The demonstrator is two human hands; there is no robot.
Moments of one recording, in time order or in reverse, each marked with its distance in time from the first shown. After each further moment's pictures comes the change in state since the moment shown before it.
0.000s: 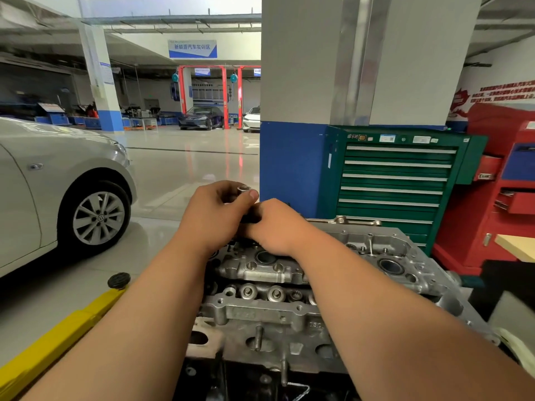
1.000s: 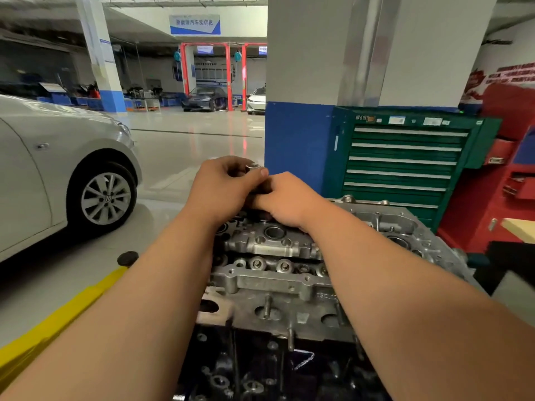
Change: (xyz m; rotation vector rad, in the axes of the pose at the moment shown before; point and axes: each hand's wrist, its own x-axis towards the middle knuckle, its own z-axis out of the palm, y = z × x) left_hand 0.002 0.004 -0.001 -0.015 0.019 -0.022; right_hand 0.000 0.000 -0.004 0.102 0.023 0.006
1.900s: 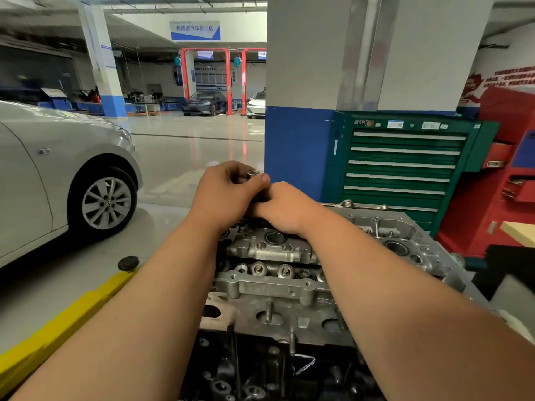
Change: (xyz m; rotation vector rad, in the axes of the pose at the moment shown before) left_hand -0.001 0.000 0.000 -0.004 0.017 -0.009; right_hand -0.001 -0.003 0.004 -0.016 -0.046 0.013
